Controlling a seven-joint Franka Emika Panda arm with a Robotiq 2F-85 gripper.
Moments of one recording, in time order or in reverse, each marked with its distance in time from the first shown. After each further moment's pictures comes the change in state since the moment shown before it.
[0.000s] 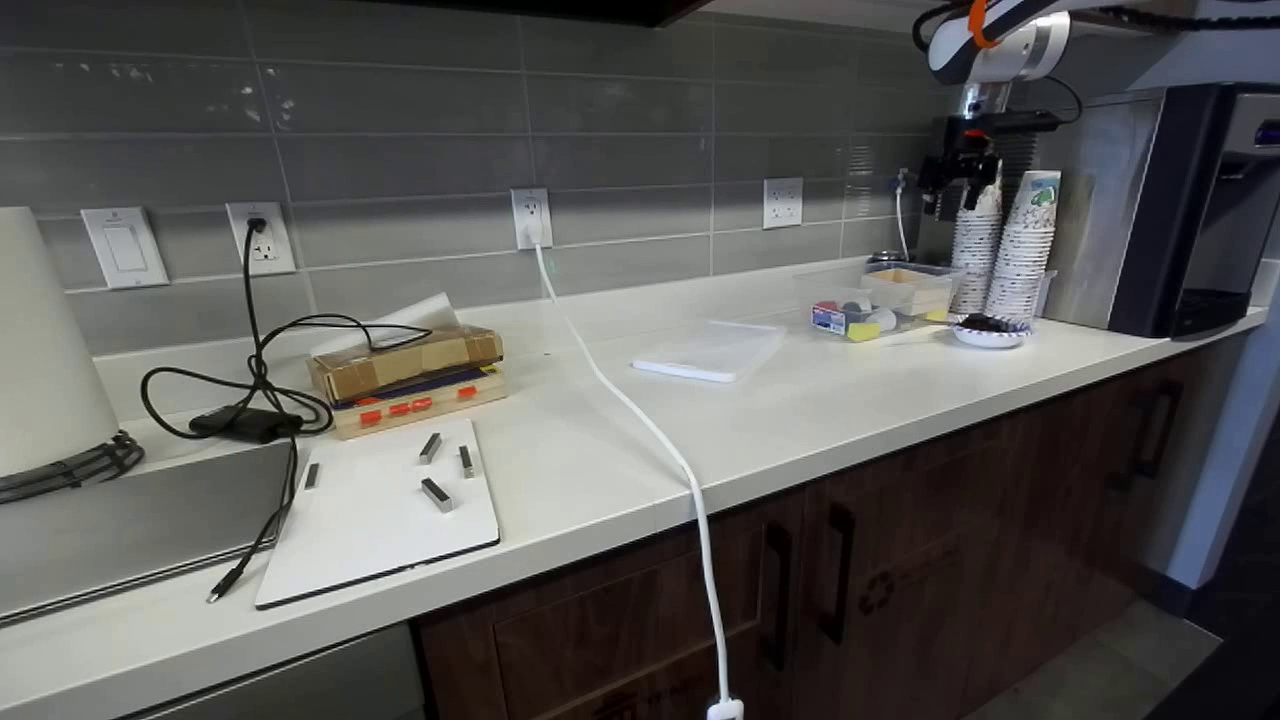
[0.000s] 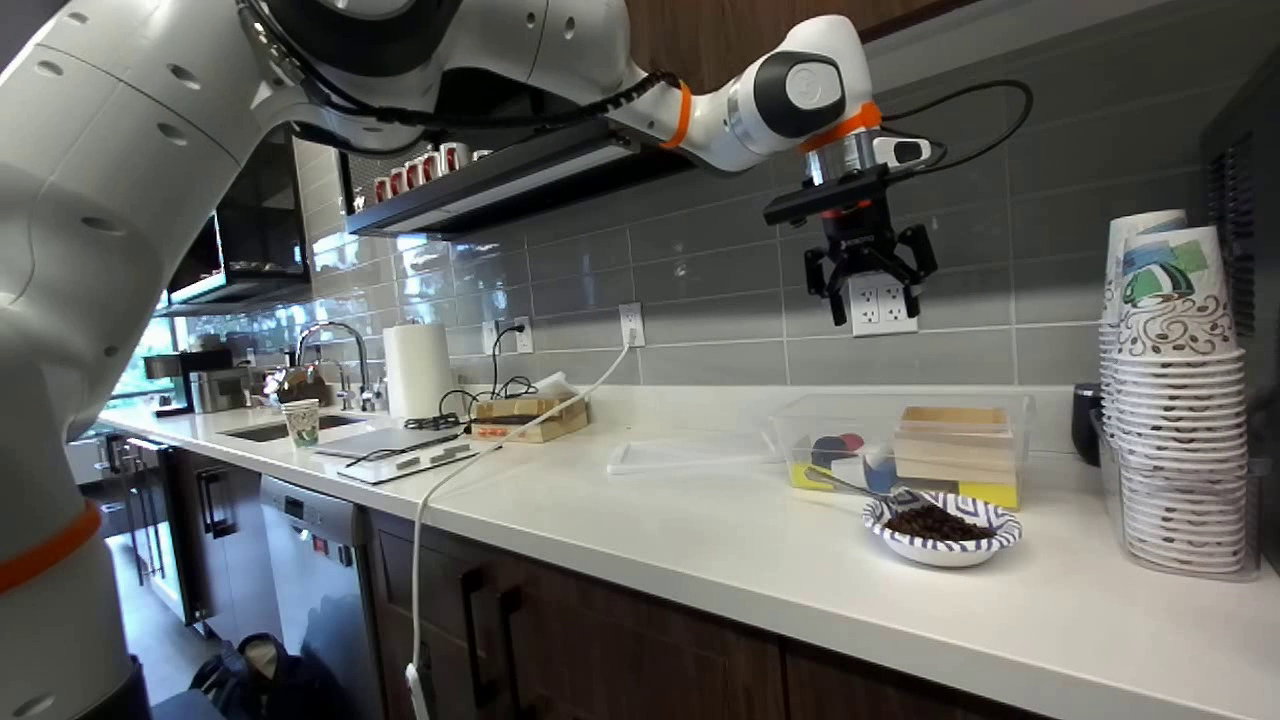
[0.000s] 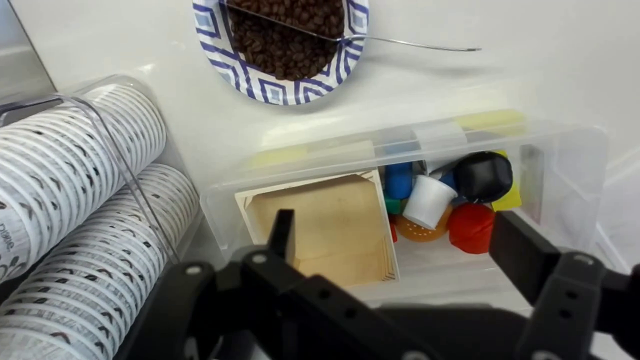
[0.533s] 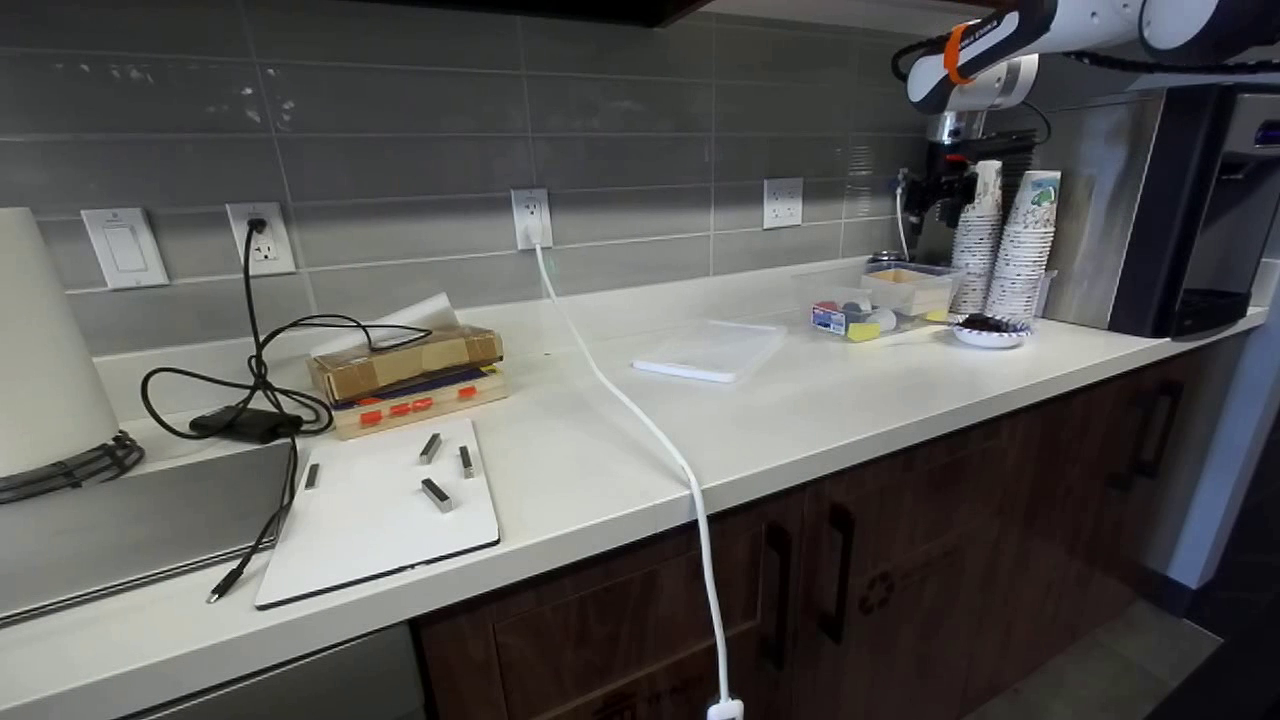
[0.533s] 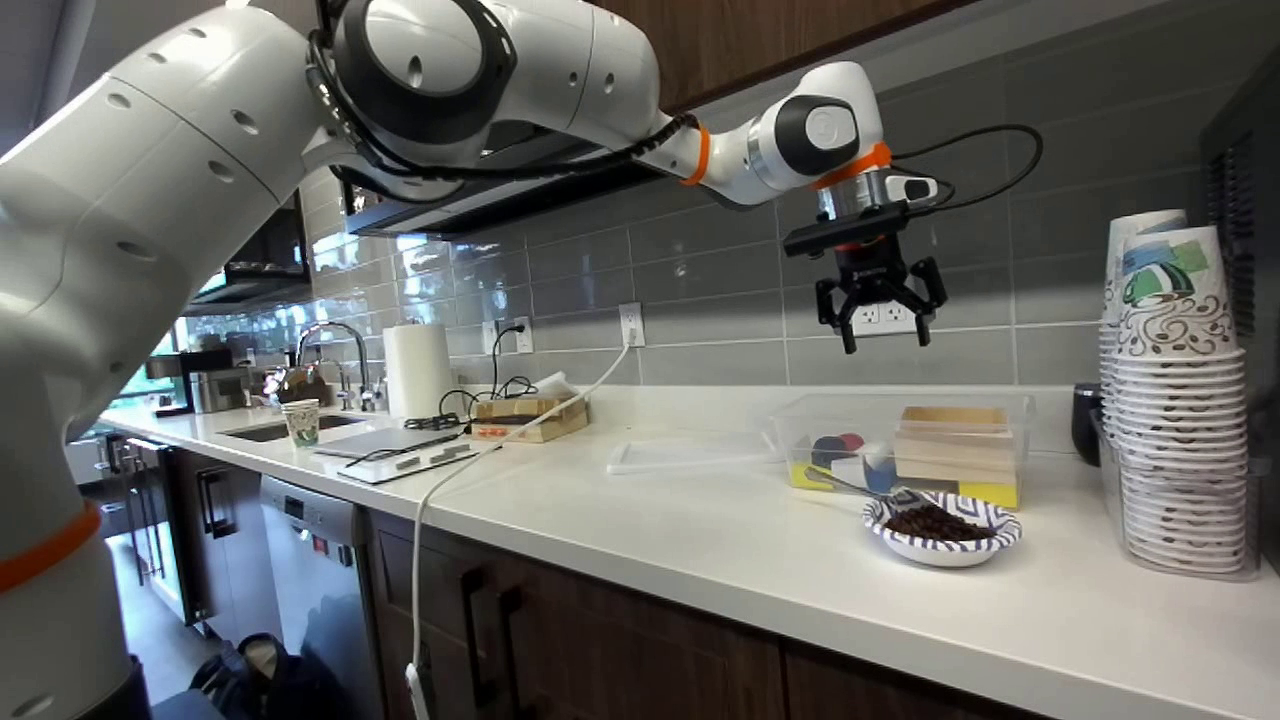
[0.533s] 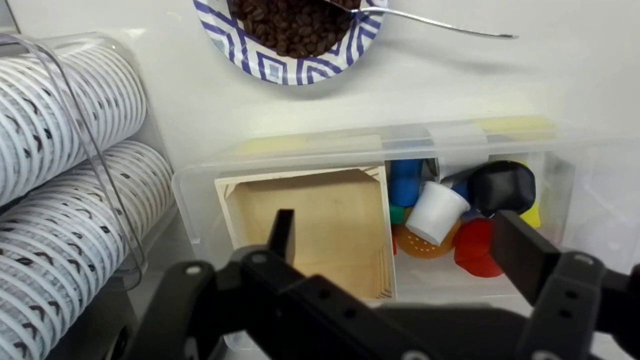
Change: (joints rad) arm -0.007 0.163 0.020 0.181 -0.027 -0.040 -0.058
